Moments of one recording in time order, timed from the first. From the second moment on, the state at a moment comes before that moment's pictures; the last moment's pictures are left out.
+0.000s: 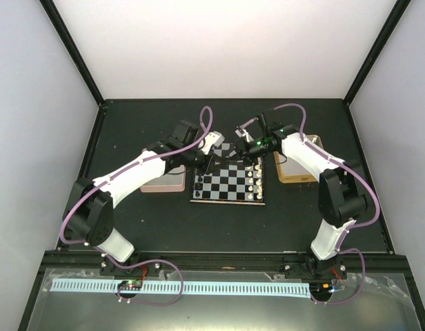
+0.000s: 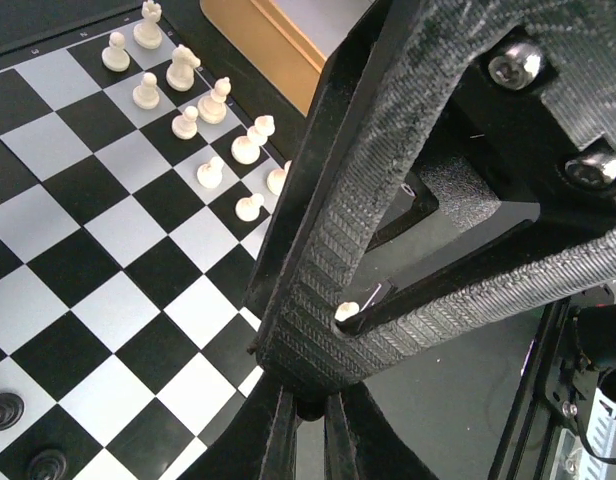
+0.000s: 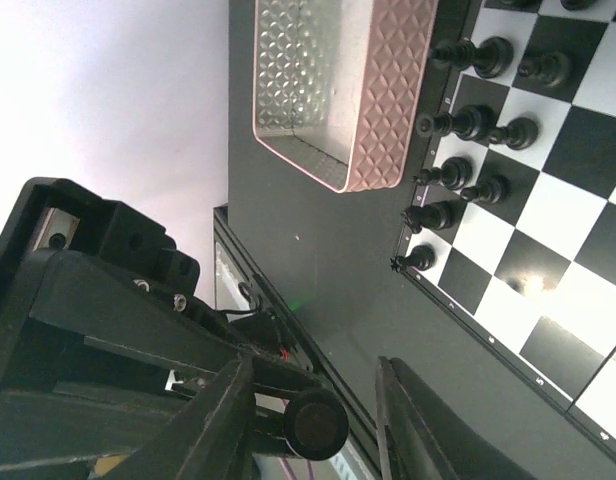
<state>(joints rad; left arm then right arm) -0.57 1.57 1.16 -0.39 0.58 -0.15 0.42 1.77 1.34 -0.63 -0.97 0.52</state>
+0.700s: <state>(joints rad) -0.58 1.56 1.16 -0.26 0.48 -0.28 0.38 1.71 1.18 -0.15 -1.09 1.00</state>
